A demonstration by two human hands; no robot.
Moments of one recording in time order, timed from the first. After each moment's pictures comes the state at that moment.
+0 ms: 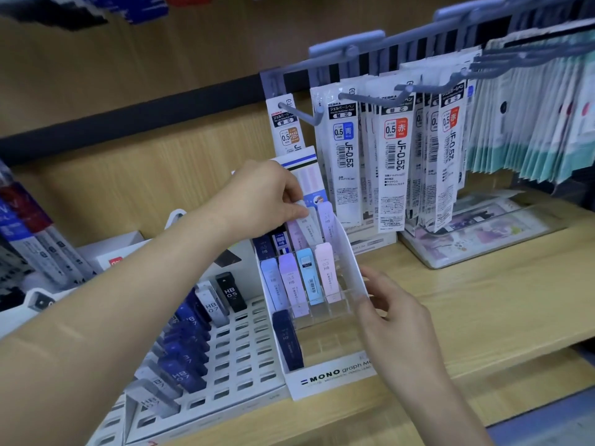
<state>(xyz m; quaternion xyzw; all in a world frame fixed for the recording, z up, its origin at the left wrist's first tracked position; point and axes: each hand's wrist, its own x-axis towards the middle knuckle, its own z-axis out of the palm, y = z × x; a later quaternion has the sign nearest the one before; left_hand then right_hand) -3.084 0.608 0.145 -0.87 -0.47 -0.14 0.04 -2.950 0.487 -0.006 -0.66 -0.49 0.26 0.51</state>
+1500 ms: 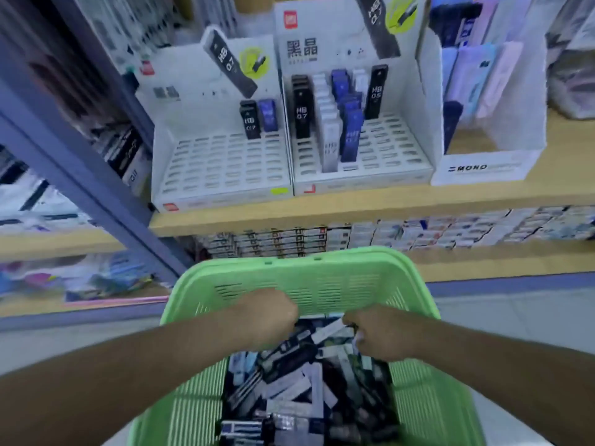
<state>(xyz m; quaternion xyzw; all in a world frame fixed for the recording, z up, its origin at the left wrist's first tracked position) -3.326 0.379 -0.140 -0.85 -0.42 0.30 -0.10 -3.112 0.367 -0.156 -0.49 -0.78 0.33 -0.21</state>
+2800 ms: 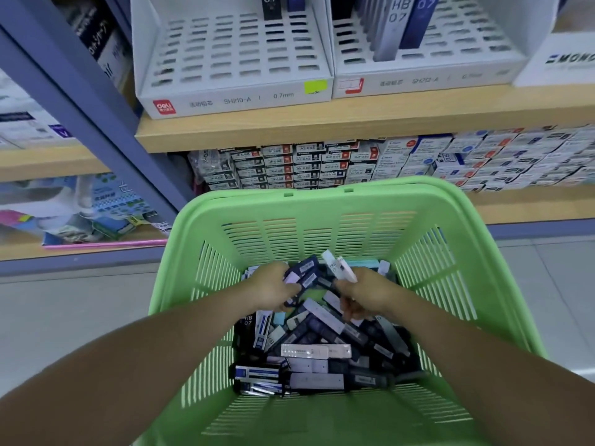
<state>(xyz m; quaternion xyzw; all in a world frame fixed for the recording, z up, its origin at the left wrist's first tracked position) -3.366 0.355 -0.240 -0.57 -0.64 0.03 -0.51 -3.163 0.350 -0.255 -0.63 -0.45 0.63 0.03</state>
